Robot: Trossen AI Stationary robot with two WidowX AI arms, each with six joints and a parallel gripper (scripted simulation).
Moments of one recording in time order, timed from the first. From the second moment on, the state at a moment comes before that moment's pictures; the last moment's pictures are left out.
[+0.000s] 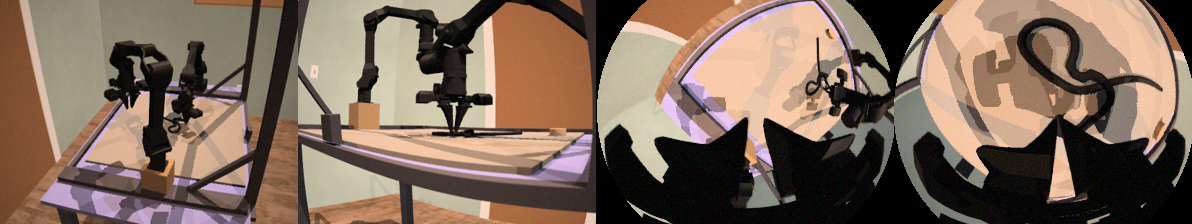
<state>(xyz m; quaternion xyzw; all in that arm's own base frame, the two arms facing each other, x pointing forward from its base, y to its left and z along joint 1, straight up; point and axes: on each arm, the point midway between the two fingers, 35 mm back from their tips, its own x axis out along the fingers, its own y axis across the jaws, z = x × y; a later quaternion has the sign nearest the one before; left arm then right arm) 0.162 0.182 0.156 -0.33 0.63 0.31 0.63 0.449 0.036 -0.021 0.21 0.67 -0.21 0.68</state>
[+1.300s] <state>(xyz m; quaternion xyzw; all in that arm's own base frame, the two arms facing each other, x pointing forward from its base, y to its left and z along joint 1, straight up) 0.162 0.182 0.156 -0.33 0.63 0.31 0.63 0.476 0.014 -0.020 0.21 0.67 -0.21 0.68</state>
